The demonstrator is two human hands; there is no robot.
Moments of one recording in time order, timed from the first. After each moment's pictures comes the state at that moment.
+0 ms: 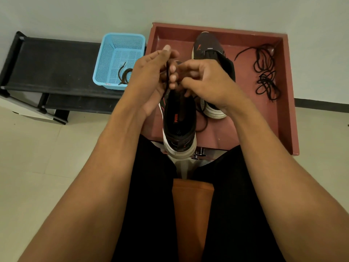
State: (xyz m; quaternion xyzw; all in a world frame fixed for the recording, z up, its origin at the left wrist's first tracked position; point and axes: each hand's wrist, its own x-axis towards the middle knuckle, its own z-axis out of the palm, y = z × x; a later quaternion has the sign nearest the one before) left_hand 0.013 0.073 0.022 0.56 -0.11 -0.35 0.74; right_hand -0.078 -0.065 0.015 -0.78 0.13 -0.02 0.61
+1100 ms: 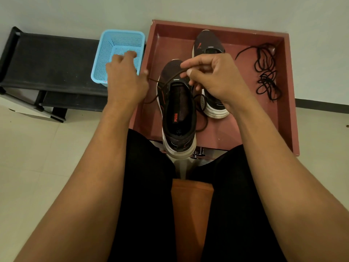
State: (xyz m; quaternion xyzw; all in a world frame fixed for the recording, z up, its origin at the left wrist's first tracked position) left_hand 0.055 0.107 -0.016 0.95 -0.18 -0.05 0.26; right_hand -0.077 -0.086 -0.003 -0.78 0.17 -0.09 0.59
